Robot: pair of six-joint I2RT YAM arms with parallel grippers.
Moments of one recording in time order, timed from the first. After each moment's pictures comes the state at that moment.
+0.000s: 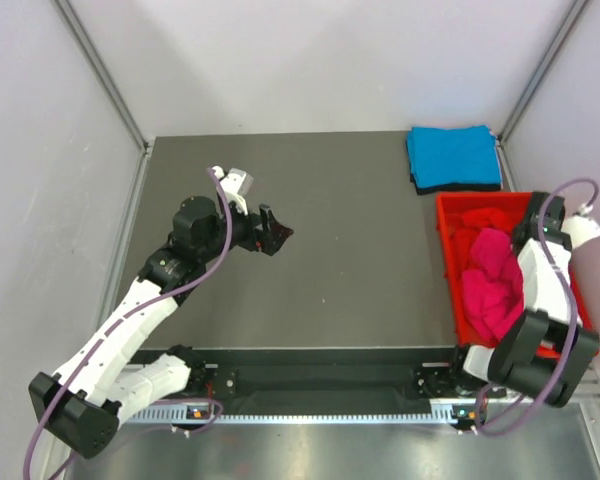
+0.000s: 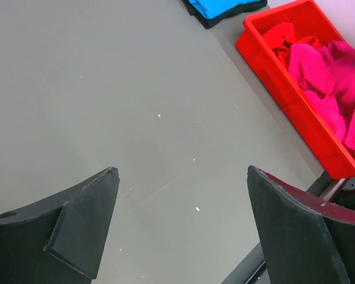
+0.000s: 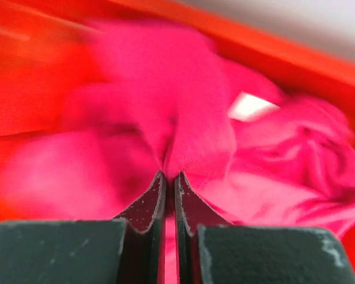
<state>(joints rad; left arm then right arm) -0.50 0.96 0.92 -0.24 0.25 -0.29 -0.41 1.28 0.90 -0.63 0.54 0.71</state>
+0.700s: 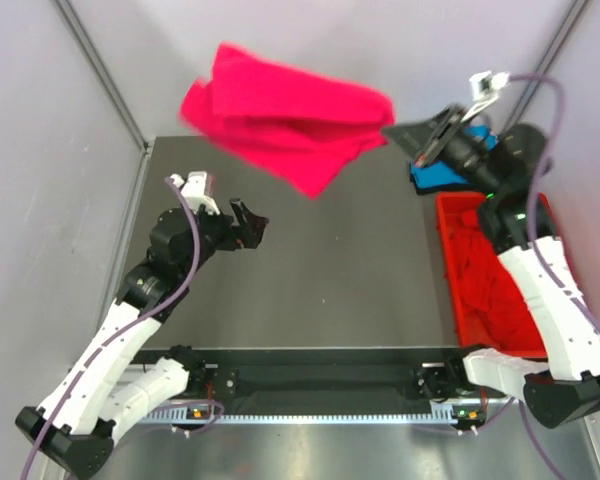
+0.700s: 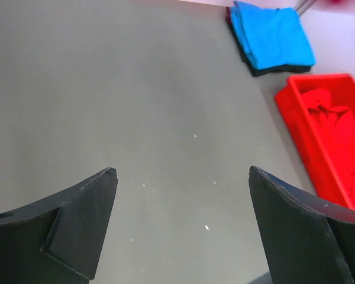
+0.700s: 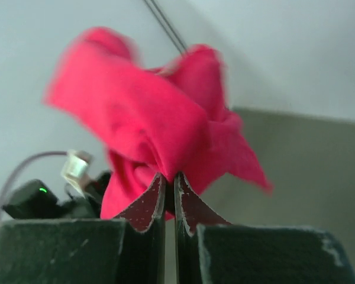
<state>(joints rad) -0.48 0.82 0.93 -0.35 -0.03 -0.43 0.30 1.15 1.44 -0.06 -0.49 0.69</state>
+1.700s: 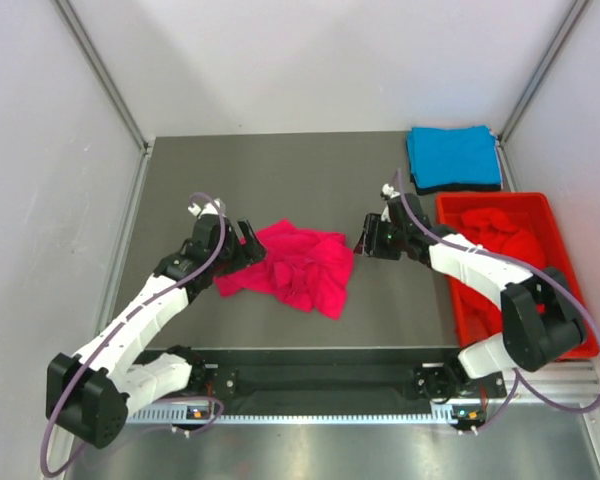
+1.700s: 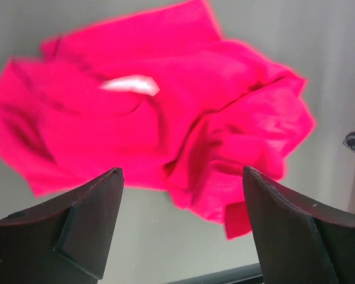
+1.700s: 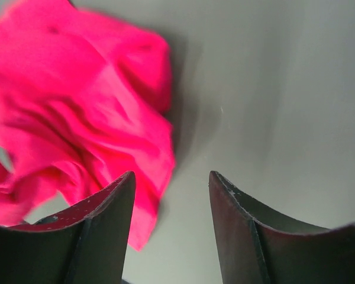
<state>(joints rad) -0.43 1.03 0.78 -0.45 -0.07 -0.69 0.46 1.41 0.86 -0.23 -0.15 0.53</state>
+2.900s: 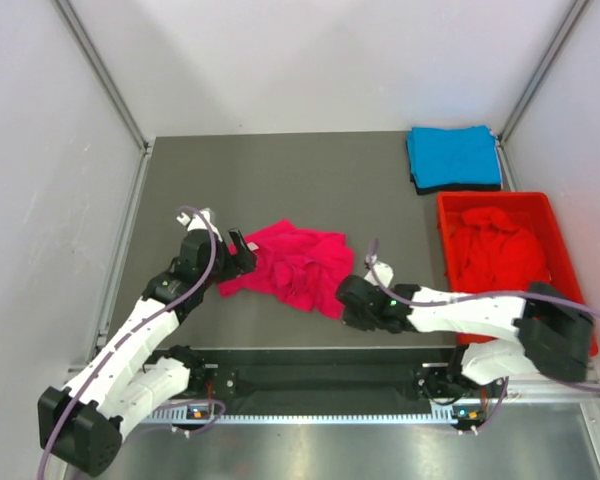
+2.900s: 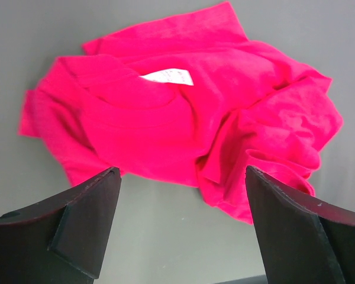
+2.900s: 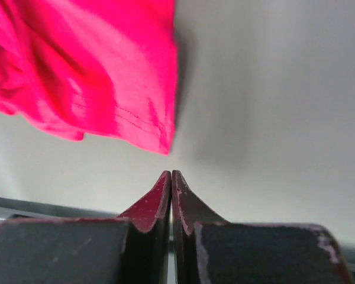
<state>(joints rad) -0.40 0.84 0.64 -0.45 -0.14 -0.63 1.11 1.39 0.65 -0.33 0.29 1.31</state>
